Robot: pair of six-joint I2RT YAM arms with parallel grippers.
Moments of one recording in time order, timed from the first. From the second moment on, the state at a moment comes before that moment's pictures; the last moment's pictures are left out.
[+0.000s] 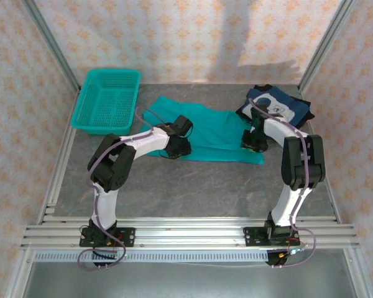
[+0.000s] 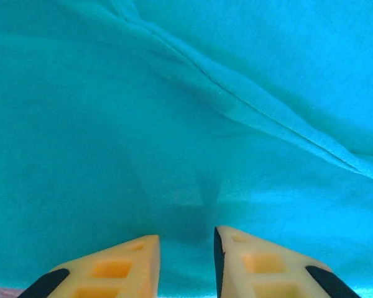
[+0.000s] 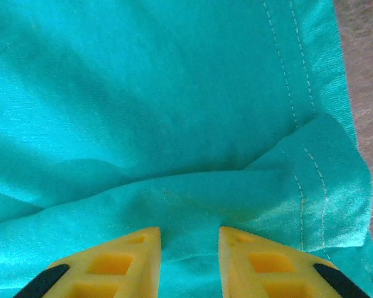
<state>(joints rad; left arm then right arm) -0.57 2.01 1.38 -0.59 0.05 -0.88 0.08 1.85 1.25 -0.78 -0.12 0.39</state>
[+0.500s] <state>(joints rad) -0.57 2.01 1.38 -0.59 0.05 -0.88 0.08 1.90 1.31 -0.78 -0.10 0.40</state>
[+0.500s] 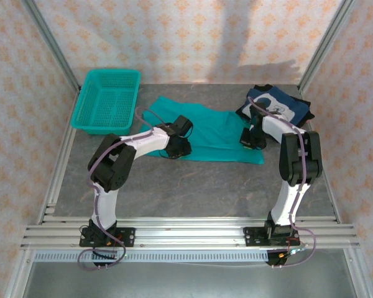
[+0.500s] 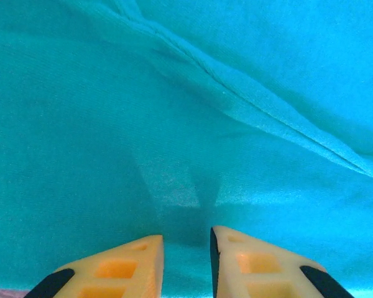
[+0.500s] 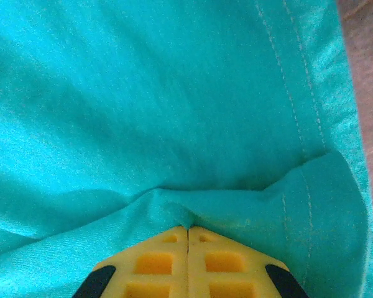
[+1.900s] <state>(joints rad) -0.47 1.97 1.49 -0.66 -0.01 -0.86 0.08 1.75 1.24 -0.76 -0.14 0.46</state>
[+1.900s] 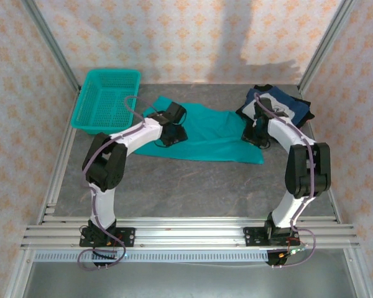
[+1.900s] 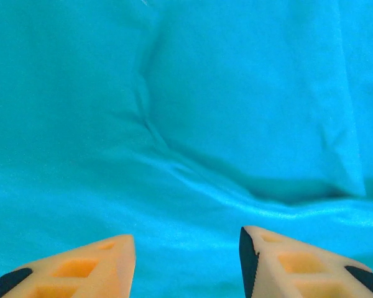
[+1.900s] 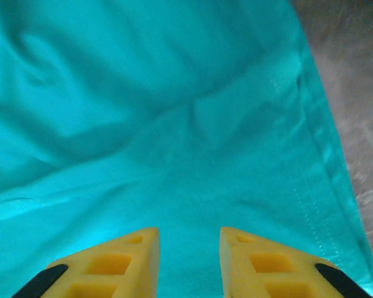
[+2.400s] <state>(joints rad) -0.29 1.97 1.35 -0.67 -0.14 -0.83 0.08 1.83 1.17 -0.73 -0.04 0.53</state>
